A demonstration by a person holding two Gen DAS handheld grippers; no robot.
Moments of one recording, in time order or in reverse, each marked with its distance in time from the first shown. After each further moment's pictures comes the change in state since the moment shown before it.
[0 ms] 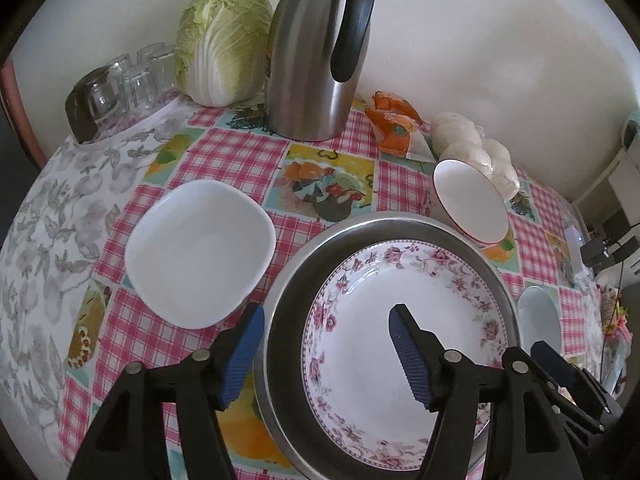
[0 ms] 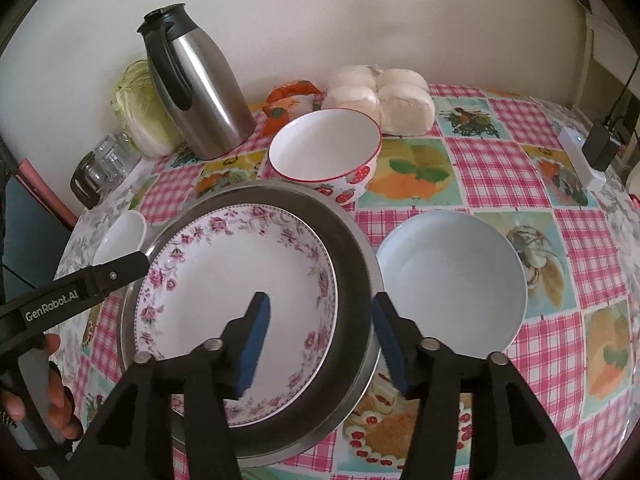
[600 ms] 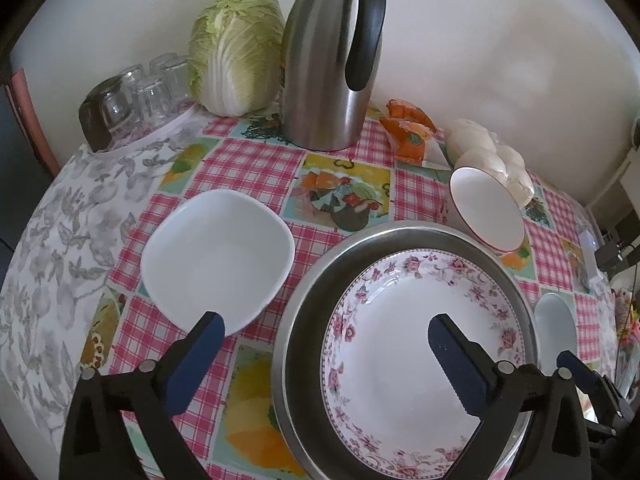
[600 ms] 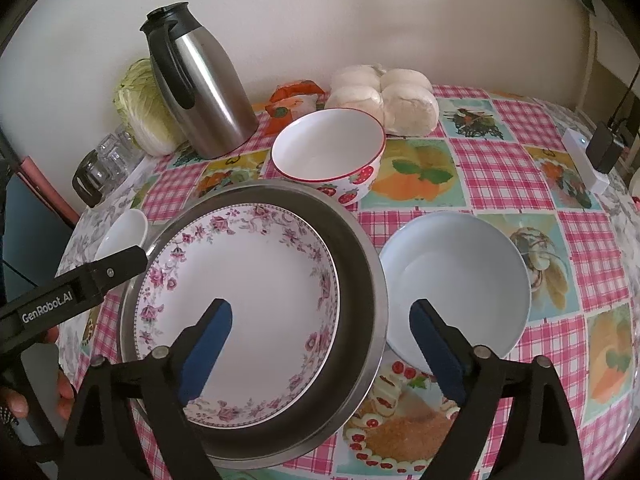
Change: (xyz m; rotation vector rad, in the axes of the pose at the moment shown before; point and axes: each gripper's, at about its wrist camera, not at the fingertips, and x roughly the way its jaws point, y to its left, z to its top) left arm 0.001 0.003 0.000 0.000 -0.036 0.060; right arm 0.003 0.000 -0.001 -0.010 0.004 0.005
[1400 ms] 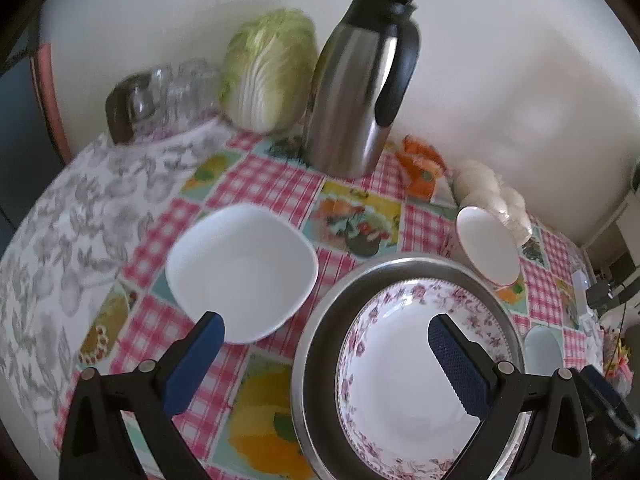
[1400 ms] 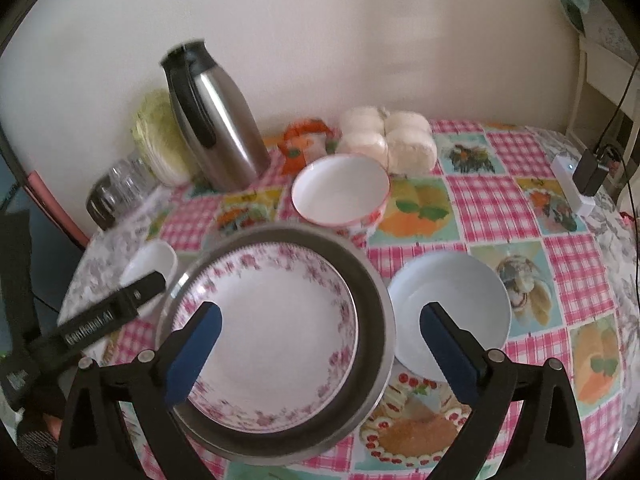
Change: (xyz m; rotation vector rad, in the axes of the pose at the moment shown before) left arm -0.020 0.019 -0.002 -0.086 -0.115 -0.021; right arm -0.042 0.014 0.017 0.022 -0.093 0.014
